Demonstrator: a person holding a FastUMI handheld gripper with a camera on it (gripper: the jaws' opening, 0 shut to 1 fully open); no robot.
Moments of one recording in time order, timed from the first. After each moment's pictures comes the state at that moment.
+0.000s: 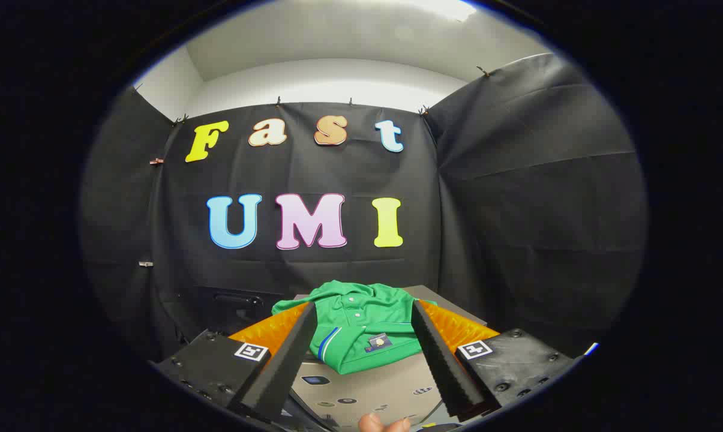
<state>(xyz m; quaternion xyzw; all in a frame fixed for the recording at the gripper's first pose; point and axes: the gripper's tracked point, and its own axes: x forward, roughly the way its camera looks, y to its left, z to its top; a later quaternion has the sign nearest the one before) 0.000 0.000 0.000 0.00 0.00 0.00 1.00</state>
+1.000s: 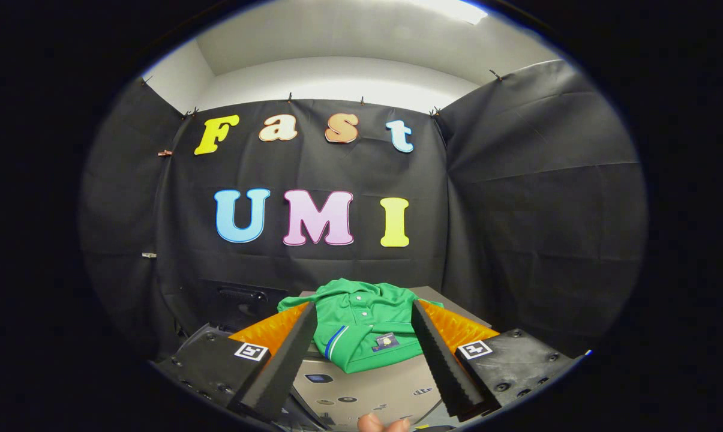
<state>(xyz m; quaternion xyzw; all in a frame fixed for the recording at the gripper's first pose) -0.002 0.013 -0.001 -0.02 0.00 0.01 1.00</state>
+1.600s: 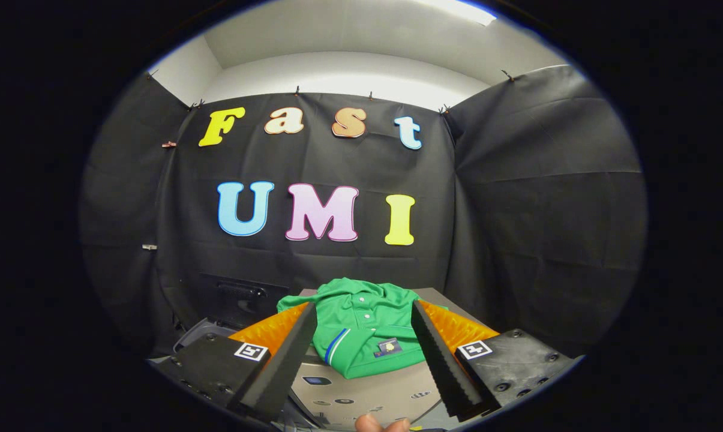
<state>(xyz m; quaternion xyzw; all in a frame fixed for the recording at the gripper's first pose) 0.026 0.025 0.005 -0.03 0.02 0.03 1.00</state>
